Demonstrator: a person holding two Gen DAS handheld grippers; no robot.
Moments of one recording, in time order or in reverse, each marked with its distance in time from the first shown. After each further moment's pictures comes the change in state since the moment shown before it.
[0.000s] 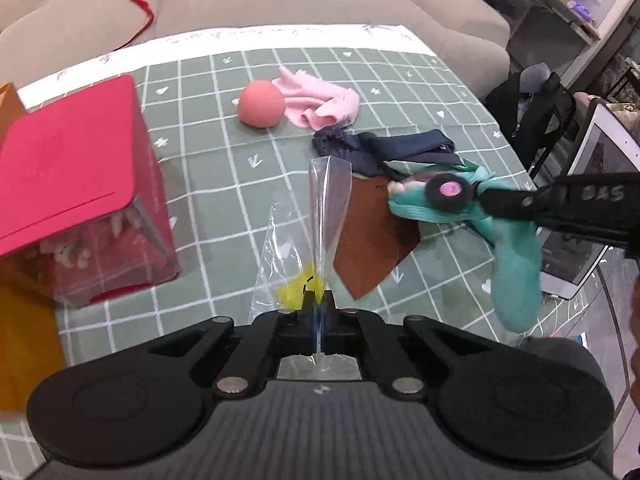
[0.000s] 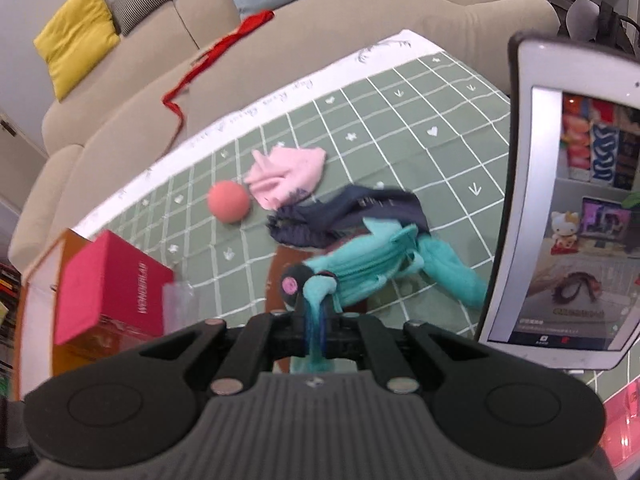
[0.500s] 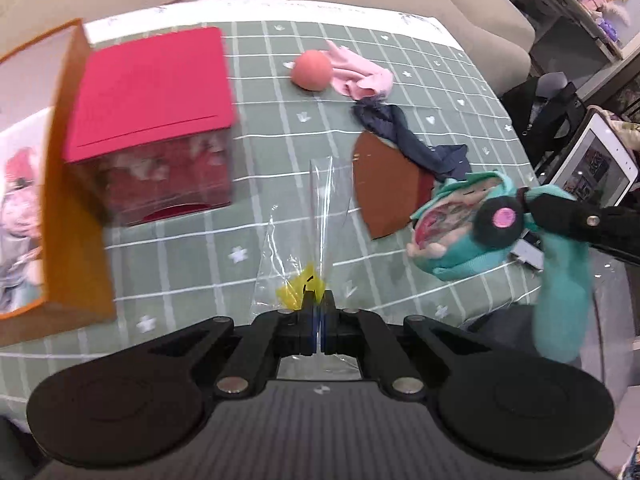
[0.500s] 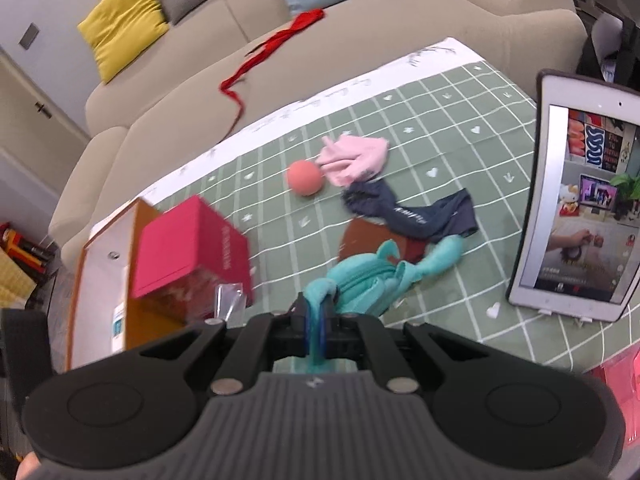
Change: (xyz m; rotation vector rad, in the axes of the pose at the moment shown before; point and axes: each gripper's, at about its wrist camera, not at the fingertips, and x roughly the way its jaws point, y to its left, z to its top) left arm -0.051 0.035 -0.031 -0.112 0.076 0.005; right arm -0.071 0.049 -0.031 -0.050 0.023 0.091
